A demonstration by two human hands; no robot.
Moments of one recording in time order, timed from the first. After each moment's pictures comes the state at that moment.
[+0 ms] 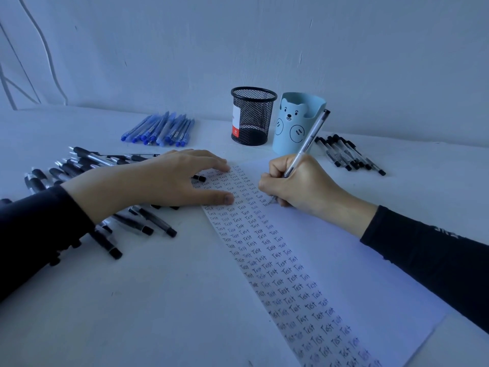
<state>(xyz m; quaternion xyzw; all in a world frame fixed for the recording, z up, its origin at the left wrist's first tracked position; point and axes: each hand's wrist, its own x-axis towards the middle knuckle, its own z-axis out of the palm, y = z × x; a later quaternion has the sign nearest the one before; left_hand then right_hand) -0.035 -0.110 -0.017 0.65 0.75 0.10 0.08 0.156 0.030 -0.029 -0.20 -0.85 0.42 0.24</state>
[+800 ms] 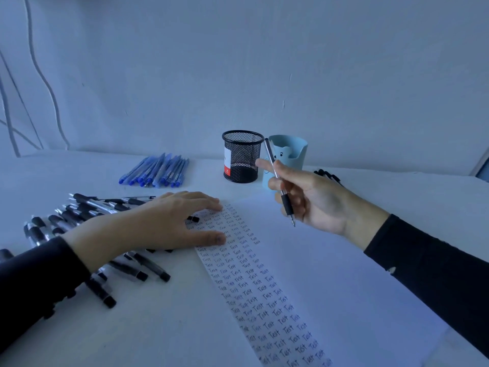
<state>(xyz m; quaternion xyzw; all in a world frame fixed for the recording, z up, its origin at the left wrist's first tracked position) -0.035 -0.113 -0.013 0.65 0.75 0.07 0.09 0.168 0.066 0.009 -0.17 -0.65 0.72 0.13</state>
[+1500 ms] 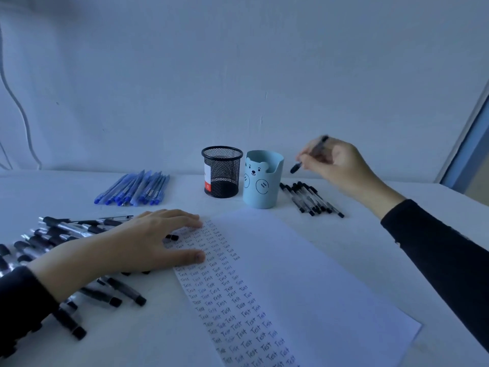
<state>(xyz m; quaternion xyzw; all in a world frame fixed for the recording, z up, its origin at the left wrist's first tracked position) -0.039 -0.109 -0.018 0.65 0.75 0.07 0.07 0.215 0.142 0.045 -0.21 -0.85 0.28 0.40</state>
